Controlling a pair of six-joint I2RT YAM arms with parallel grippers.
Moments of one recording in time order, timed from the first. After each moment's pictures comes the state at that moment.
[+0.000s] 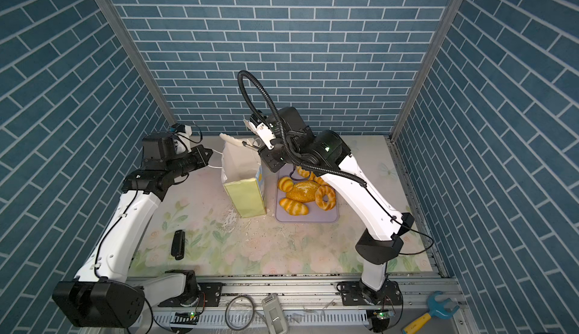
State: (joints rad) left arm -0.04 1.20 1.25 -0.54 0.31 -0.43; right arm 0.97 1.80 2.41 -1.24 0.13 -0.05
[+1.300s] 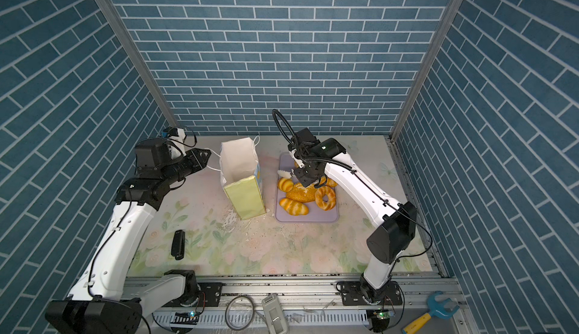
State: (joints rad) left arm -0.04 1.11 1.21 -0.54 0.29 -0.49; right arm 0.71 1.74 1.81 -1.24 0.10 -0.03
